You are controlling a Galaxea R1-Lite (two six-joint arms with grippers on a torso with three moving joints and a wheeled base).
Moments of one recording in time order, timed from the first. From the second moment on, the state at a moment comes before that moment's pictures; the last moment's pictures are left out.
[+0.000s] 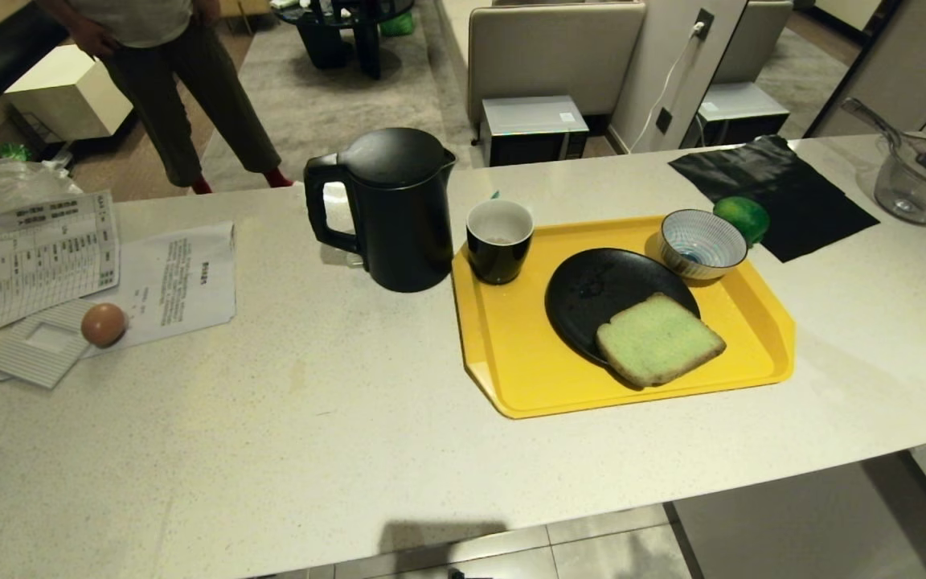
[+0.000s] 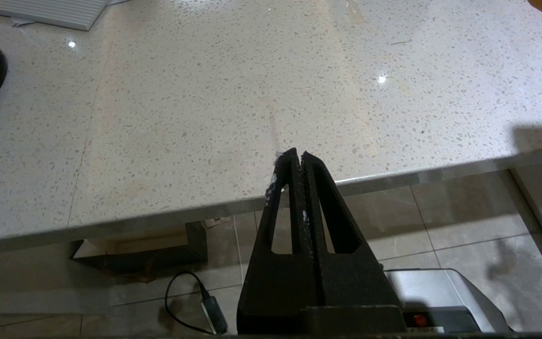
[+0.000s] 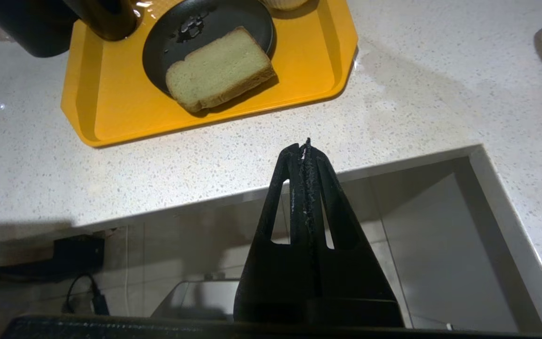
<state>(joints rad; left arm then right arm) 0.00 0.00 0.00 0.01 0.00 0.01 -0.01 0.43 -0.47 0.12 0.04 0.20</state>
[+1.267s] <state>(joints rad) 0.00 0.00 0.00 0.01 0.00 0.01 0.05 1.31 -0.98 0.55 0.41 0.23</state>
